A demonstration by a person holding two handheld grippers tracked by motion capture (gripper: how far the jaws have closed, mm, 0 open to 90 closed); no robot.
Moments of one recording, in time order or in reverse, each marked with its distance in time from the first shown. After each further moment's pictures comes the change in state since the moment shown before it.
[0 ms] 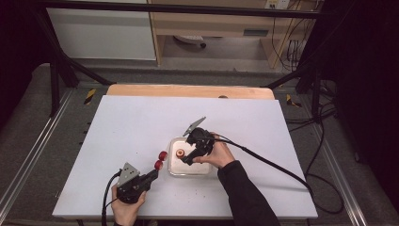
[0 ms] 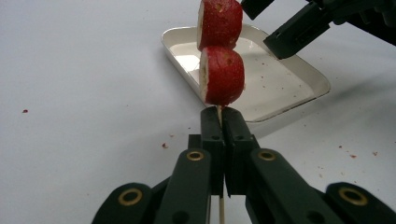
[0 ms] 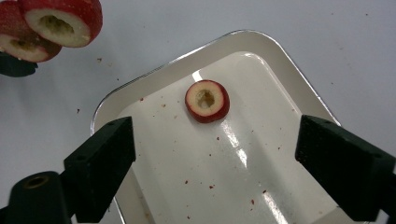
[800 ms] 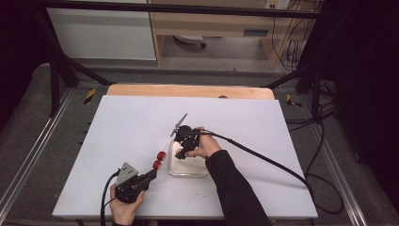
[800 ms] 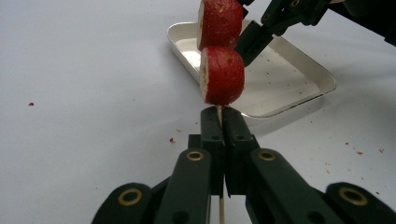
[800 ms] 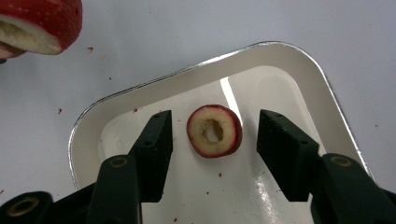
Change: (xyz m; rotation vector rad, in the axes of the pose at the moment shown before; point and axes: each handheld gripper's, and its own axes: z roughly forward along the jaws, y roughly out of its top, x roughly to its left) left arm 0.006 -0.002 0.000 0.012 -0.001 -0.001; right arm -0.006 0.030 0.037 0.155 0.077 -0.124
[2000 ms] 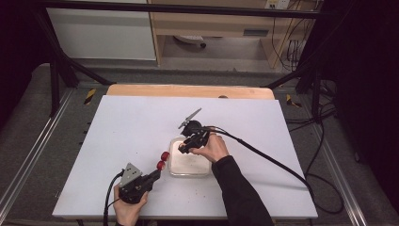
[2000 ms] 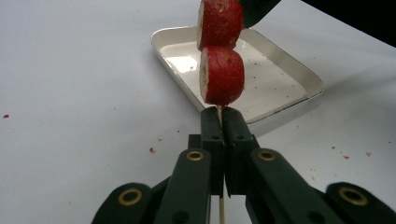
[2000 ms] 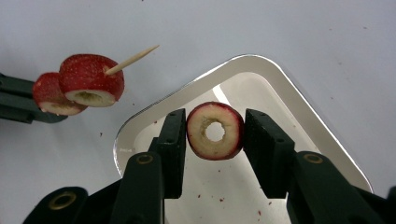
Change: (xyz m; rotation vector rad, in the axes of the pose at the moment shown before) left arm -0.013 0.003 0.005 -0.014 -0.015 0.016; right arm 0.007 -0.014 -0.044 -0.146 -0.026 0.187
